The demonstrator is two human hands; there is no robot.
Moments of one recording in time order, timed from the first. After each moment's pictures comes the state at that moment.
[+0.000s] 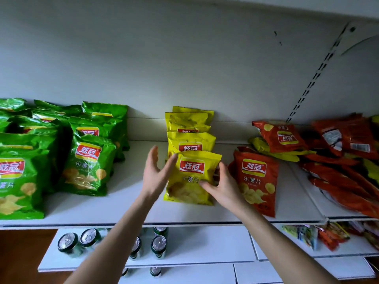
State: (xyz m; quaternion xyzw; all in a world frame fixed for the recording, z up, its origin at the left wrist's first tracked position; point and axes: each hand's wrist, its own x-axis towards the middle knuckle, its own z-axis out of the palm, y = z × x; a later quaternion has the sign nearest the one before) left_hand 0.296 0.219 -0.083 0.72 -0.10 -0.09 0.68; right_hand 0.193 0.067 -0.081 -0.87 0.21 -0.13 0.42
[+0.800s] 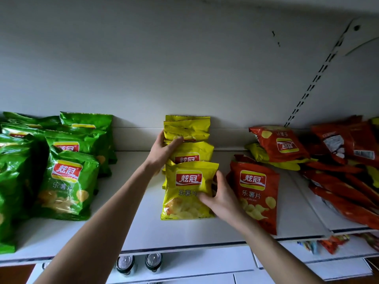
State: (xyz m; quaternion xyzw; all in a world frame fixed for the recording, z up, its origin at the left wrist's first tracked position) left_hand 0.378 0.156 -0.055 0.64 -0.17 -0.23 0.71; right_hand 0.205 0.054 -0.084 -0.85 0.21 -0.10 0.47
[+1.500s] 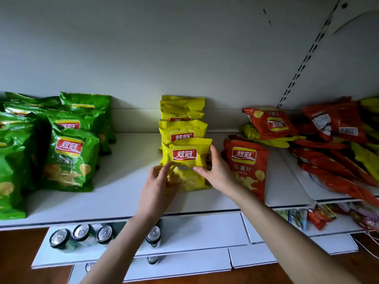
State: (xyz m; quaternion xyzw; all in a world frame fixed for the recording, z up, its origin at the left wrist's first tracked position) left_hand 0.249 0.226 -0.115 0.86 -0.31 0.03 0.41; right_hand 0.198 0.053 -0.073 -0.88 0.19 -0.09 0.43
